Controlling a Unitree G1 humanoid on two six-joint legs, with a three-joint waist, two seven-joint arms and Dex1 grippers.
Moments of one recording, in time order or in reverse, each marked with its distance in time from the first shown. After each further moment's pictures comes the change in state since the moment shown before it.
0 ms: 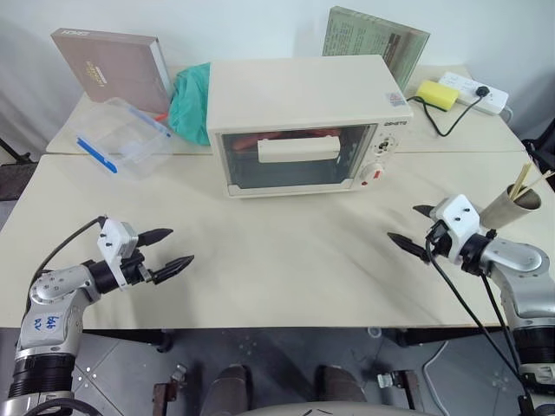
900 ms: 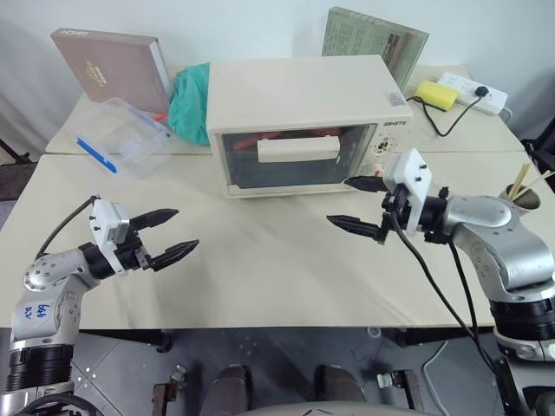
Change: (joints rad) left arm -0.051 -0.002 0.039 -0.115 -0.103 0.064 -0.049; right arm -0.265 0.068 0.143 -0.399 0.231 0.466 0.080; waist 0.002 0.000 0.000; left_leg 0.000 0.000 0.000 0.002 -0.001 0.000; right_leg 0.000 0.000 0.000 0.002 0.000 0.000
